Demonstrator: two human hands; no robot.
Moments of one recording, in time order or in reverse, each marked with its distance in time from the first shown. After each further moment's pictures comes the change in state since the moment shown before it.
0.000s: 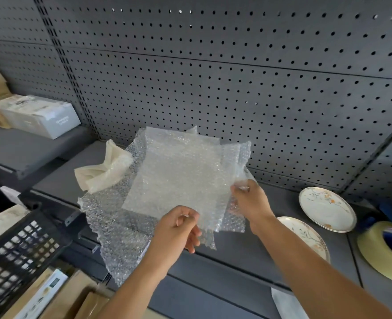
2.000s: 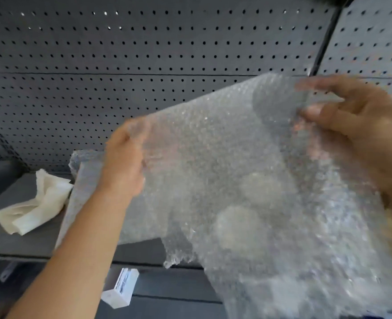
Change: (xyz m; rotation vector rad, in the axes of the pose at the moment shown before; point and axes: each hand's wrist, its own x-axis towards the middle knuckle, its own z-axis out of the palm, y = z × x) left_hand 0.044 0.161 0.056 -0.216 0.002 0.400; right_hand -0.145 -0.137 -0.230 0.121 0.068 -0.623
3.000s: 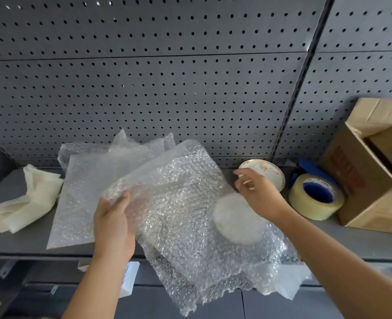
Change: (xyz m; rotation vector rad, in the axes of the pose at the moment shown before) left_hand -0.060 -0.110 -0.061 -0.237 0.311 -0.400; right_hand -0.015 0.232 0.055 -0.513 -0.129 0.301
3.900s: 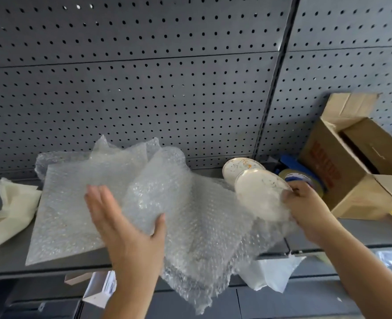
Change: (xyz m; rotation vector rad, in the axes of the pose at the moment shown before) left_hand -0.065 -0.036 0.034 0.900 0.026 0.921; right_hand -0.055 0.048 -0.066 0.362 0.297 0.405
